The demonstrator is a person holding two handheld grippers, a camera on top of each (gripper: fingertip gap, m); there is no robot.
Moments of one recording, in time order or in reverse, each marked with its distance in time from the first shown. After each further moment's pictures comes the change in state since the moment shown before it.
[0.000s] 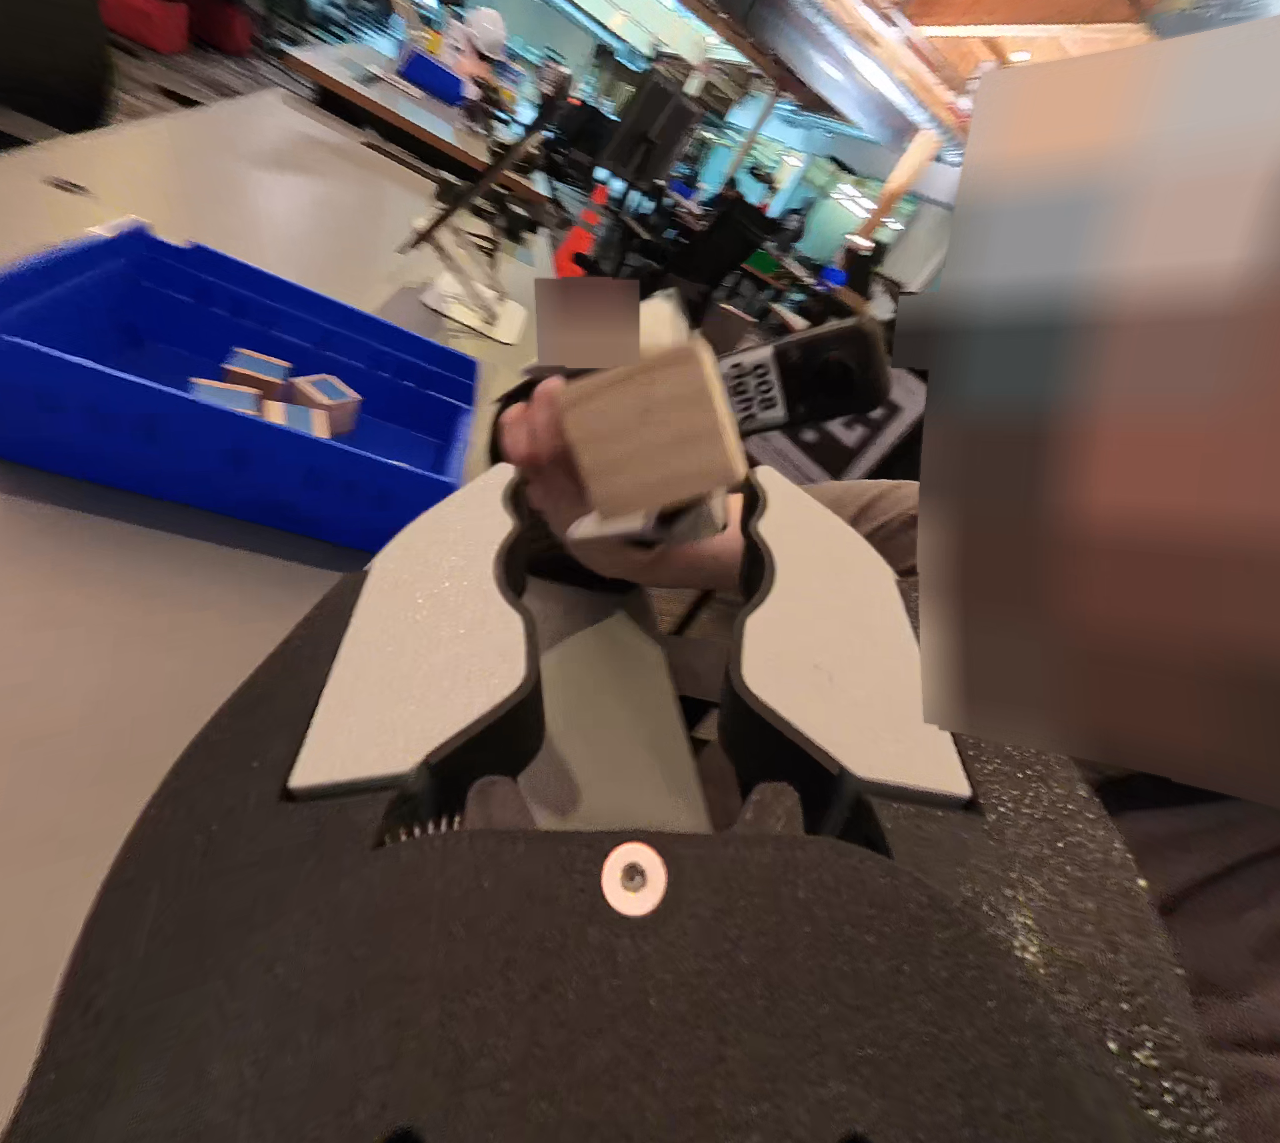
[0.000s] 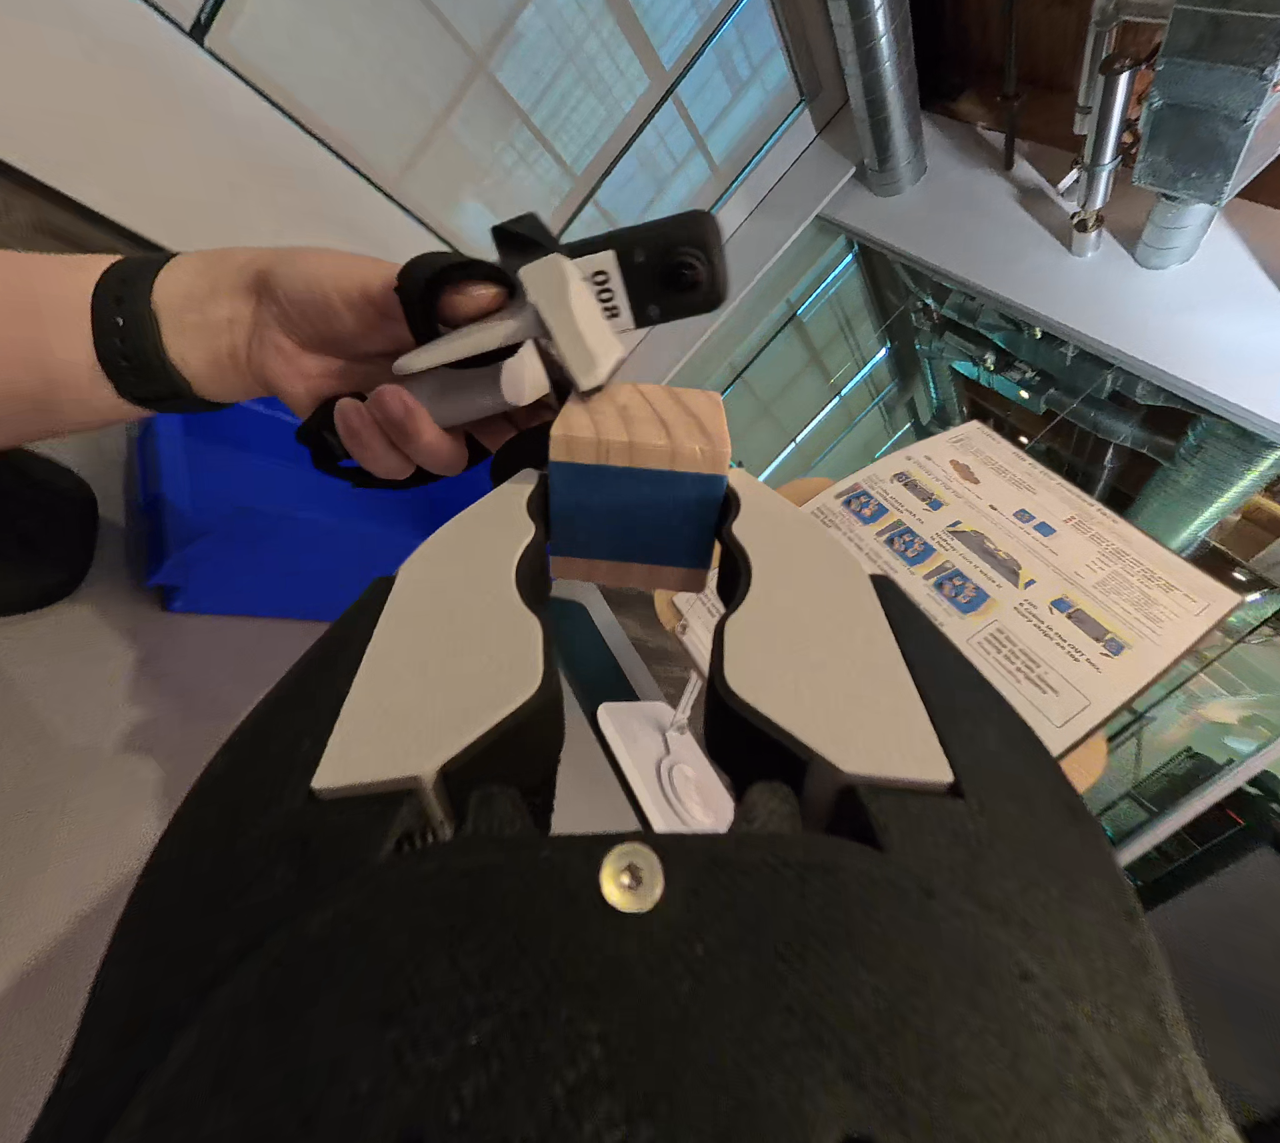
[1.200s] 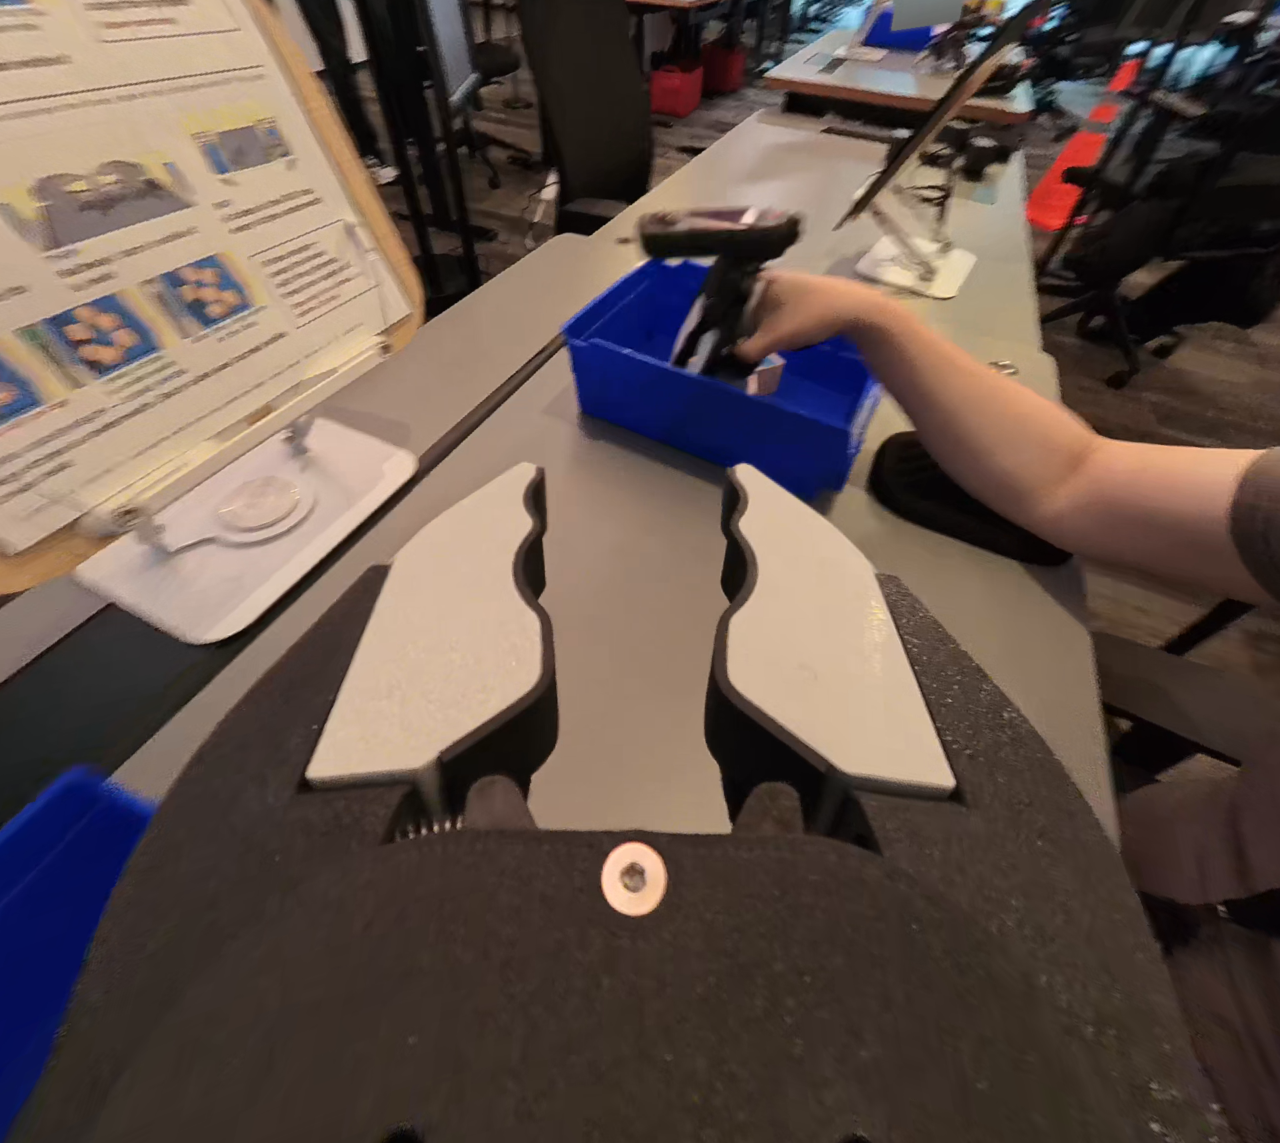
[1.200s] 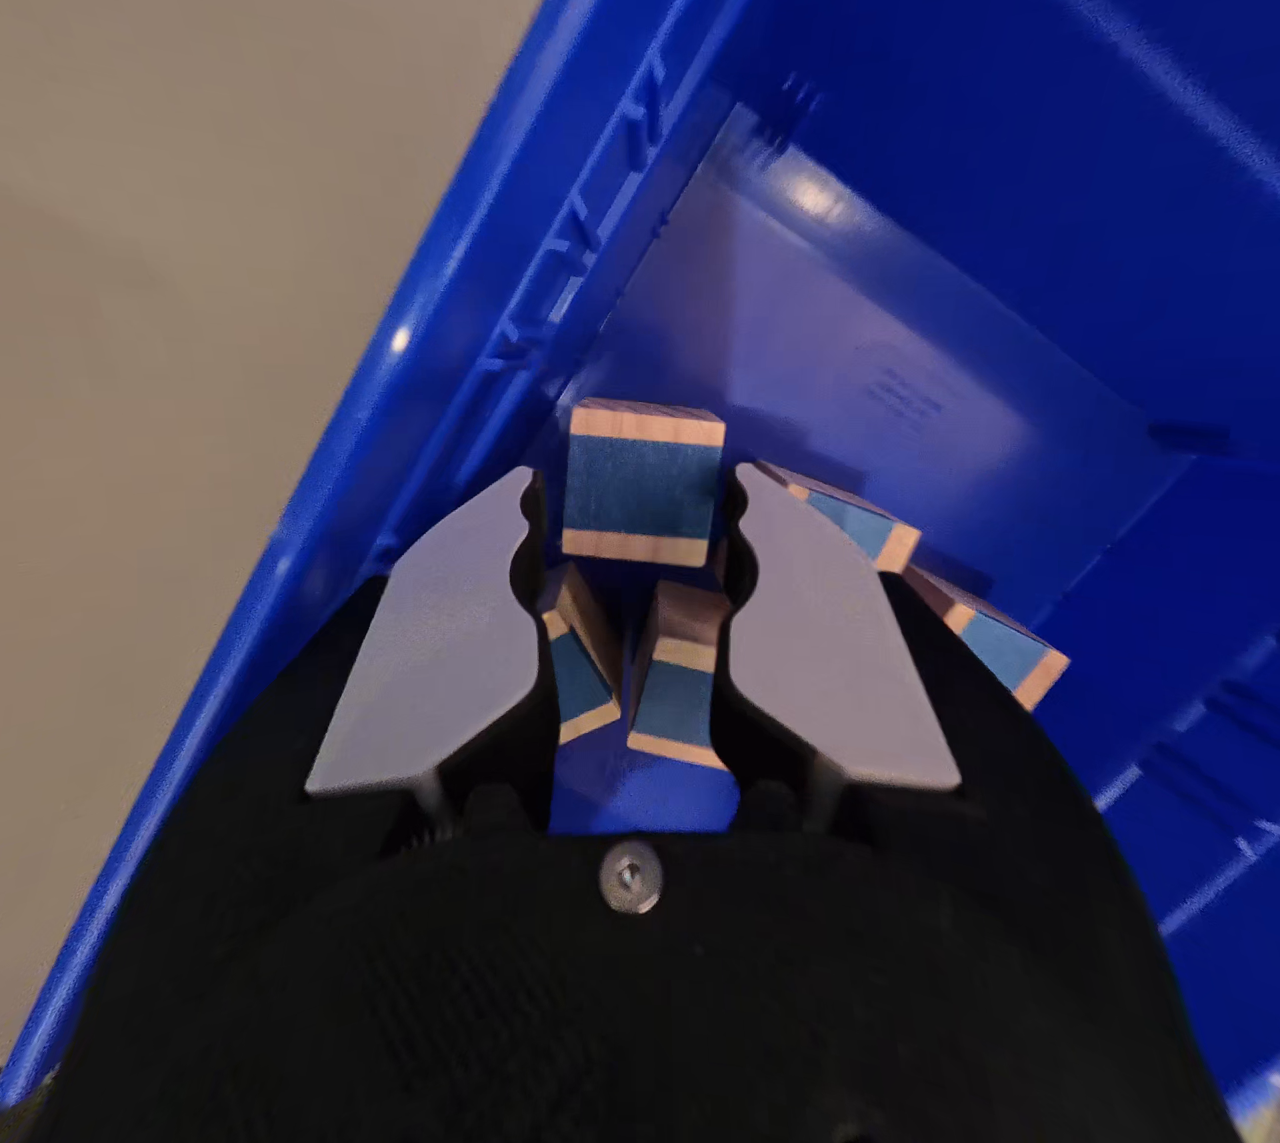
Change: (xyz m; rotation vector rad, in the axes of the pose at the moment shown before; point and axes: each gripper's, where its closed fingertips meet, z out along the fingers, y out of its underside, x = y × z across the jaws) left arm -0.056 -0.017 -0.089 -0.045 -0.685 0.349; right arm 0.060 0.349 -0.195 -1.566 -0.074 0.856
